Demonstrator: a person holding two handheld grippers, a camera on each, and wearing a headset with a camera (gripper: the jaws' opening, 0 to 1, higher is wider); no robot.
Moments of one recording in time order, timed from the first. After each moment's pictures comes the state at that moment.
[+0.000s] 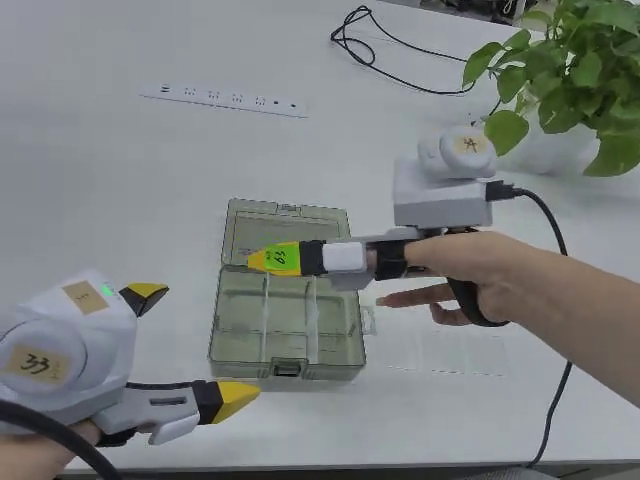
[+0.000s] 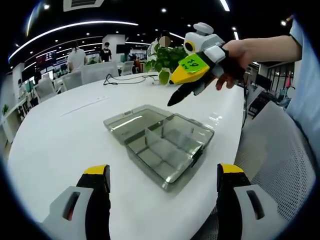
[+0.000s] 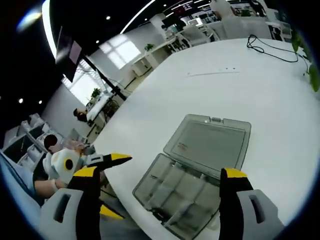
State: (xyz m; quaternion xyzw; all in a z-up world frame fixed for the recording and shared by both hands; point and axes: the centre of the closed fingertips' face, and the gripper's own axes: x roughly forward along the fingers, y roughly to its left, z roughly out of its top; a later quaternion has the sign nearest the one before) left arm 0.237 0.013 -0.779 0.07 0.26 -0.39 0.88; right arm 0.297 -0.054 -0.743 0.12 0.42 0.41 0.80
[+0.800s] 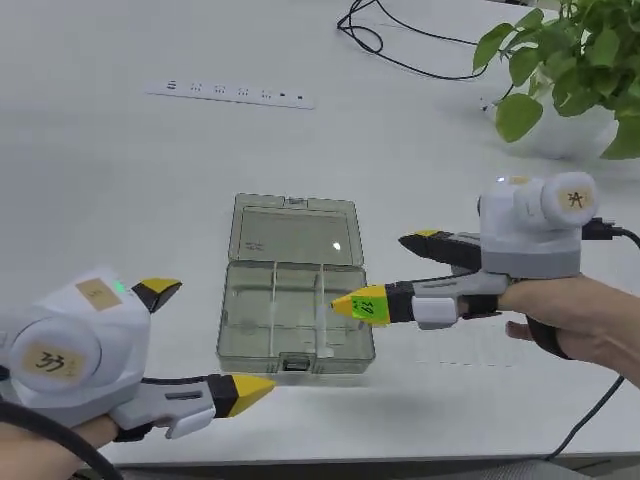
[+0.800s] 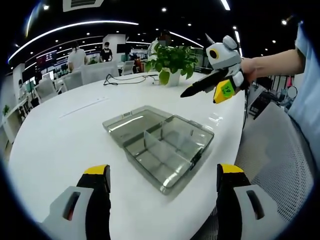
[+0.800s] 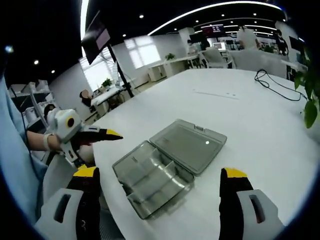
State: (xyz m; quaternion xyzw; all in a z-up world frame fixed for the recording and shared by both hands) left arm 0.237 0.008 -0.776 0.08 0.26 -0.38 0.88; right arm 0.288 -0.119 -0.746 0.01 0.31 0.46 0.83
